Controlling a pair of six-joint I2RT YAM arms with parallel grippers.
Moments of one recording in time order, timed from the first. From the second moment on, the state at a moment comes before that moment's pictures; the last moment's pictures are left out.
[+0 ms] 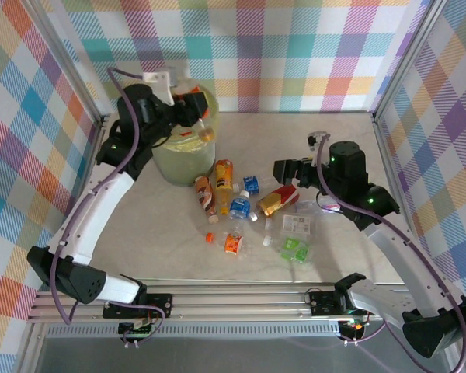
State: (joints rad) left arm -0.36 1.41 1.63 -0.36 0.14 -0.37; right arm 0.46 1.00 1.11 -0.57 -0.12 0.39
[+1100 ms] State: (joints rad) left arm -0.16 1.93 2.11 -0.77 0.03 -0.10; right arm 0.18 0.92 0.84 -1.00 0.17 0.81
